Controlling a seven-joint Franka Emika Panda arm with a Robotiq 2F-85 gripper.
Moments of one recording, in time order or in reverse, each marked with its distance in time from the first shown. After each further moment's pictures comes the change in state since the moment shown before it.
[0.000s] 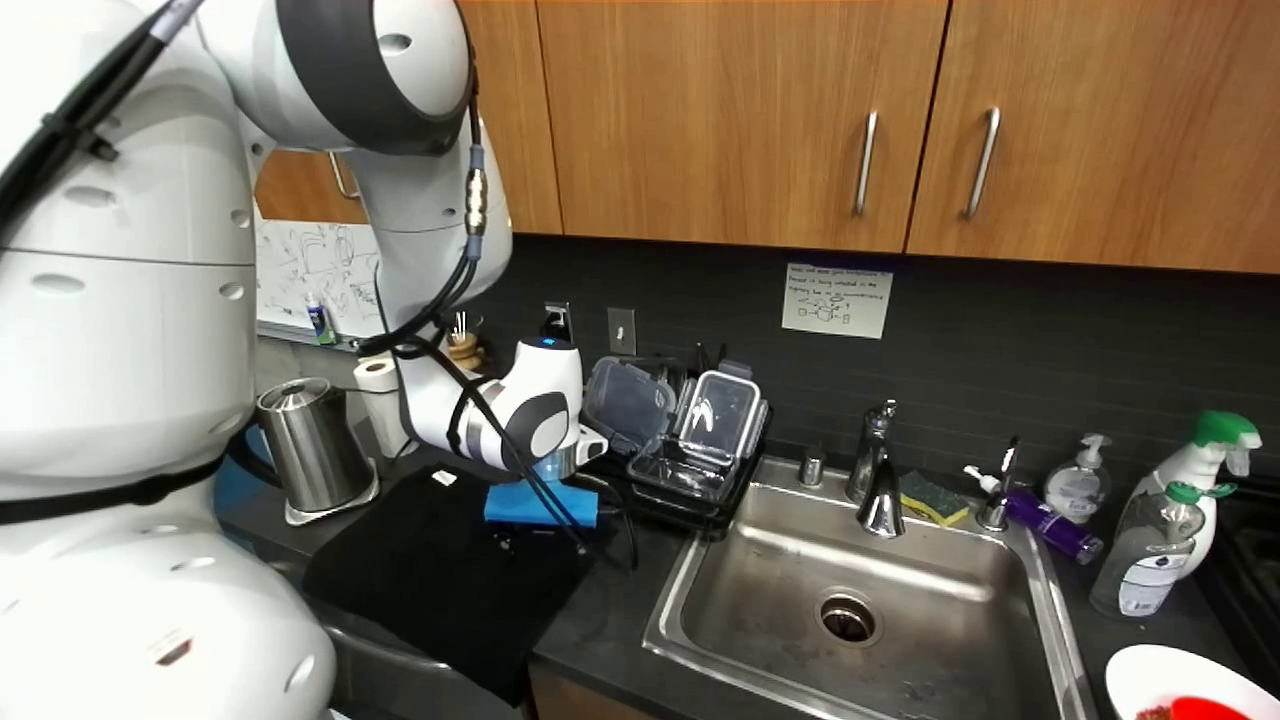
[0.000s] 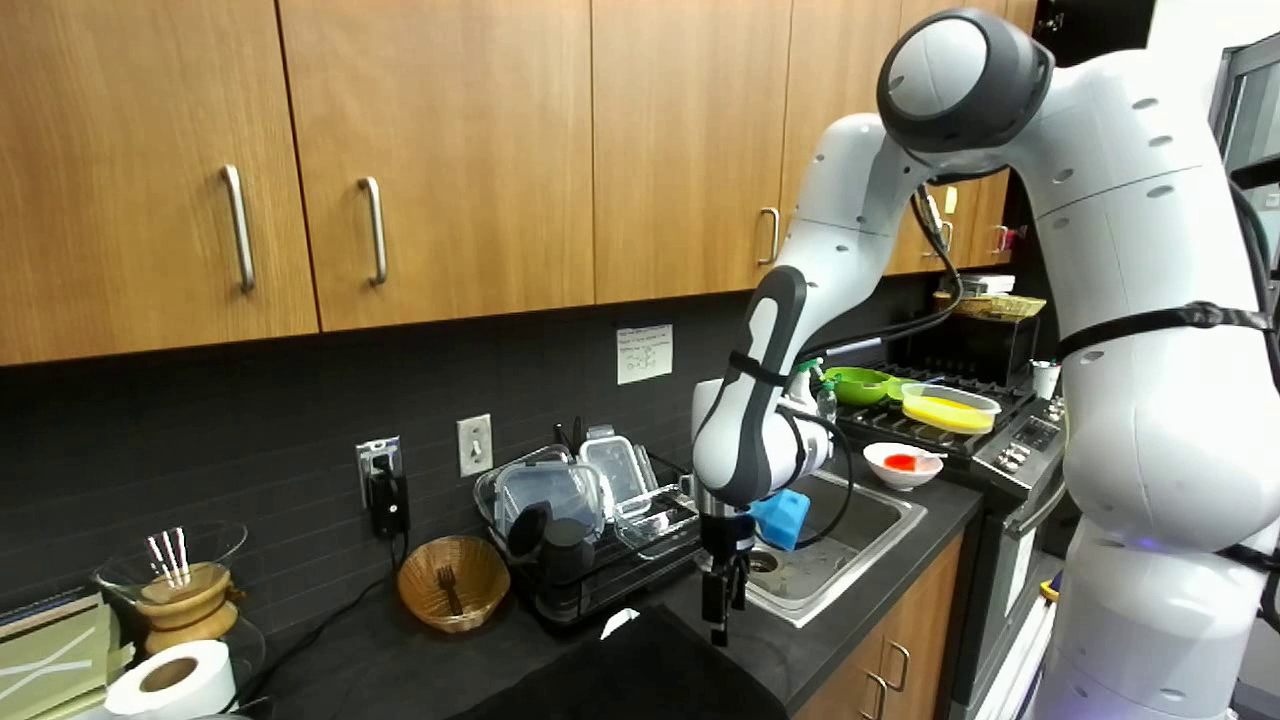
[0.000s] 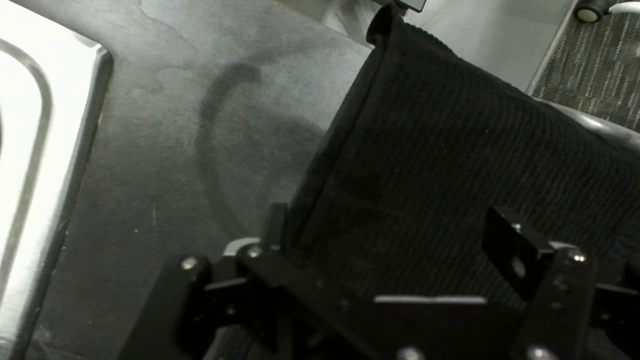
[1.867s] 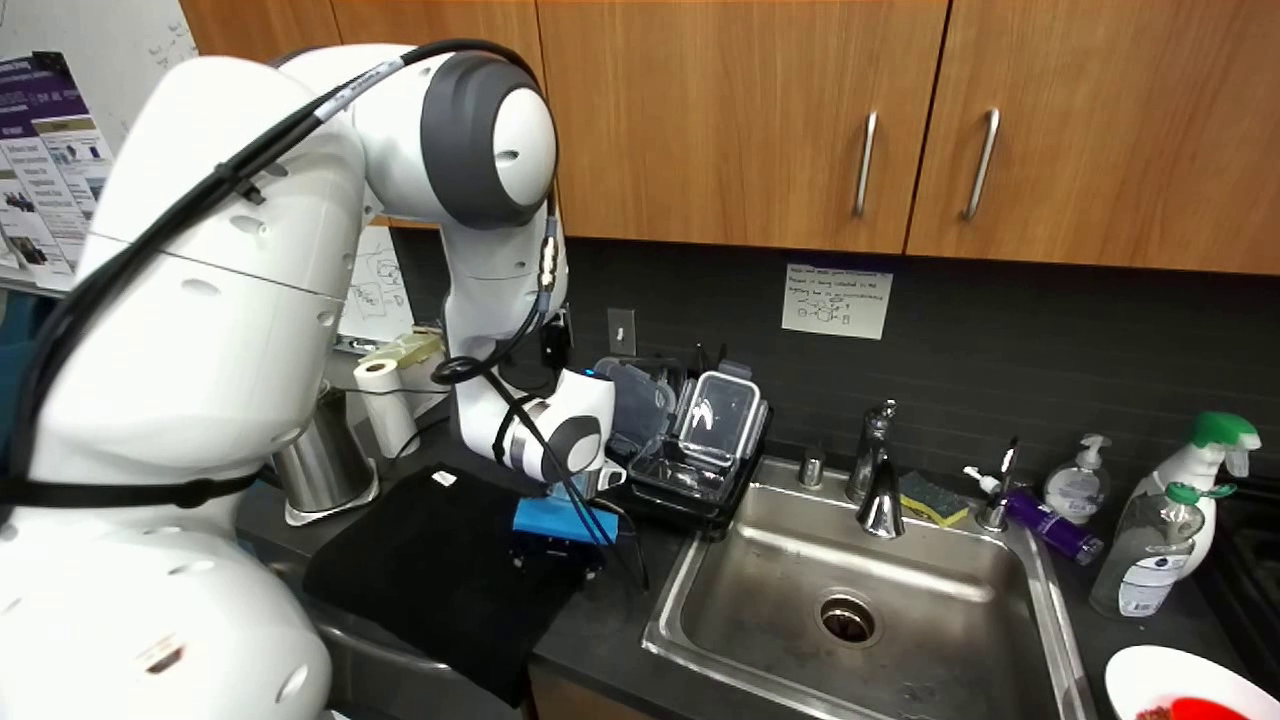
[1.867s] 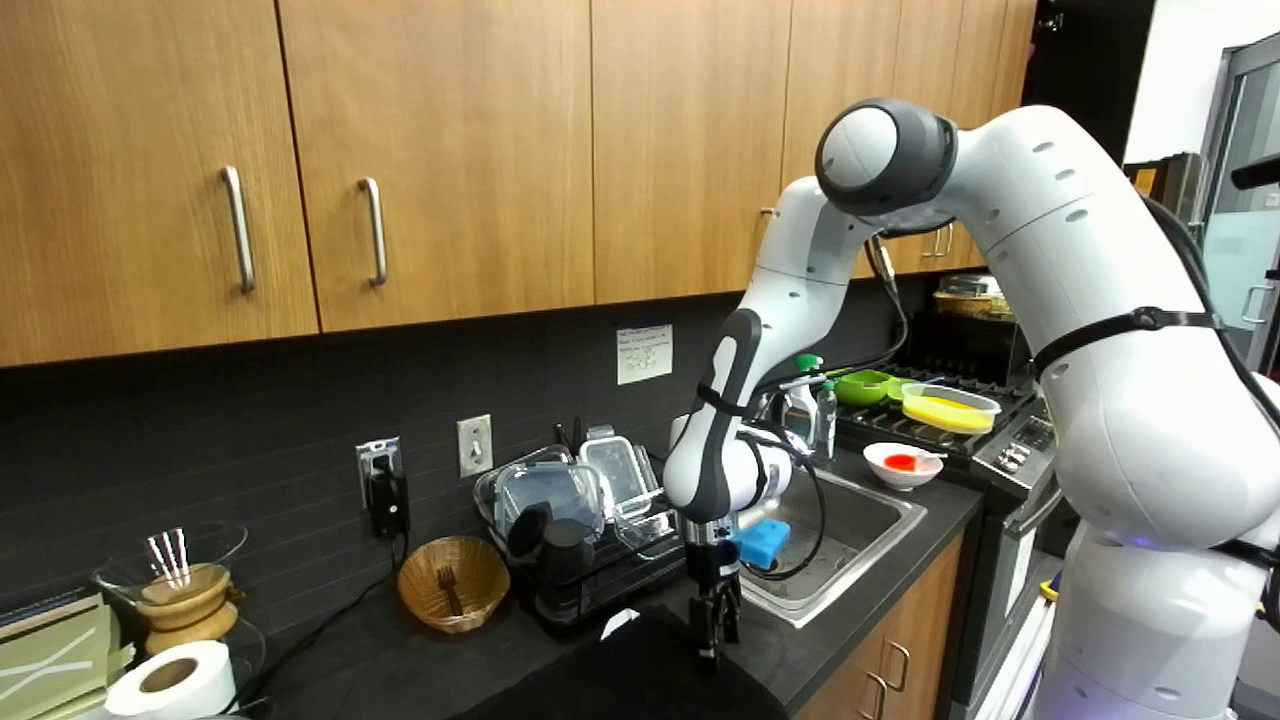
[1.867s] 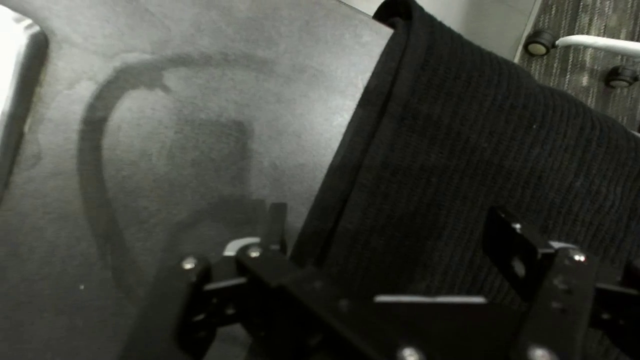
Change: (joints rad) arm -0.041 0.237 0.003 0.218 -0.001 -0.143 -0.023
